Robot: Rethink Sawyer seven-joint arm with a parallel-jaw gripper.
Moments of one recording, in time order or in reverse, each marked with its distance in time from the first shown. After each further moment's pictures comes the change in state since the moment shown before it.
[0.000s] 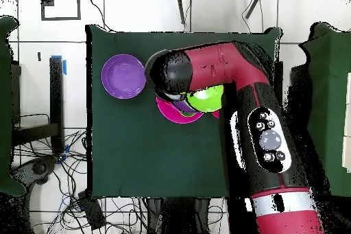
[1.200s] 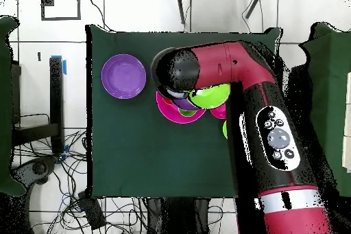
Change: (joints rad) arm -0.035 0.009 0.035 0.000 0.019 0.000 0.000
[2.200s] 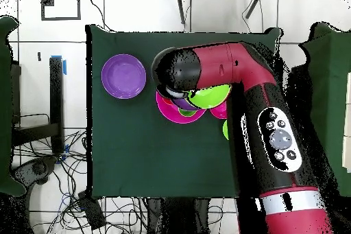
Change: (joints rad) arm -0.004 -0.004 0.000 0.010 0.024 -0.020 0.000
